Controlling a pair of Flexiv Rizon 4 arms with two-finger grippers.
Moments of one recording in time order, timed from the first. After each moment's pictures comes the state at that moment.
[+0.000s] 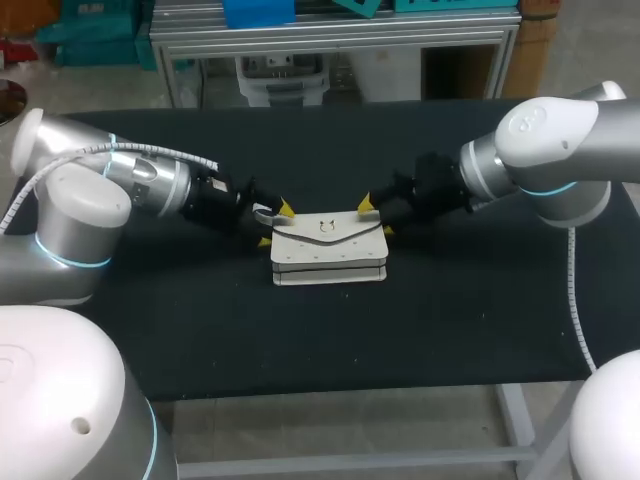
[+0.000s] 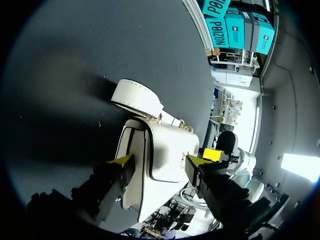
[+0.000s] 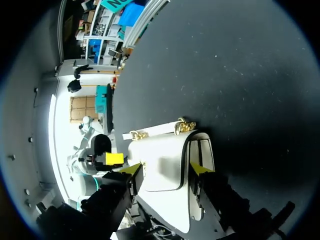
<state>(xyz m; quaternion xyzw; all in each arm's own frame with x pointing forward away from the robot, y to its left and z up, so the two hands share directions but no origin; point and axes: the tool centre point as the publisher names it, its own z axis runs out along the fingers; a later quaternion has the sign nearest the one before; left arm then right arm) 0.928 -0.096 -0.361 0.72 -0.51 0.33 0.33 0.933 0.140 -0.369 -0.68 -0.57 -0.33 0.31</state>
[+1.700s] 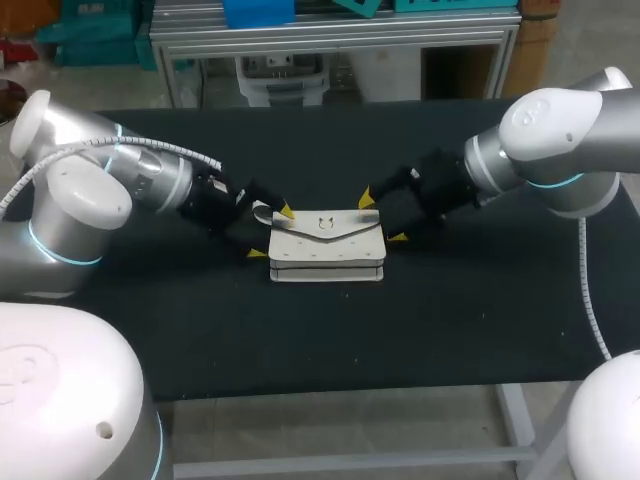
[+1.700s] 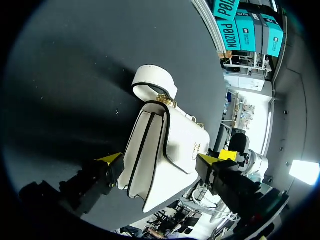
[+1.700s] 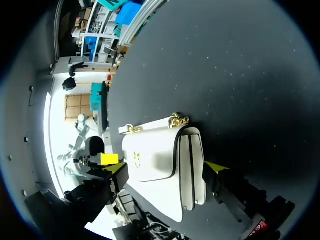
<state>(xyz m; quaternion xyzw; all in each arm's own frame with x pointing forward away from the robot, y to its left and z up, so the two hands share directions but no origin) 0.913 -0.087 -0.360 0.75 -0.52 0.29 0.30 0.928 0.125 -0.366 -0.69 -0.59 -0.31 0.30</state>
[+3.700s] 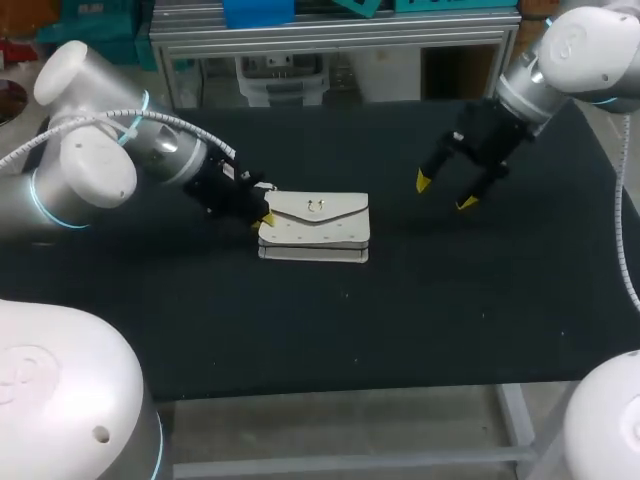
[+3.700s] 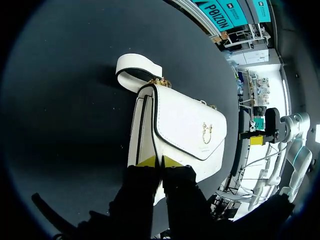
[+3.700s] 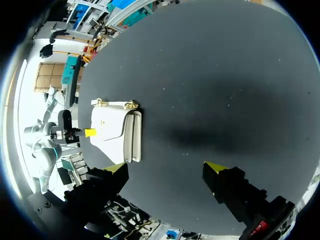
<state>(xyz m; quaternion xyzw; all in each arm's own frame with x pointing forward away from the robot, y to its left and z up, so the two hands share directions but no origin) 0.948 -0.065 -0.369 0.70 -0.64 0.26 0.19 0.953 0.007 -0.329 -0.65 -0.71 -0.15 0.21</state>
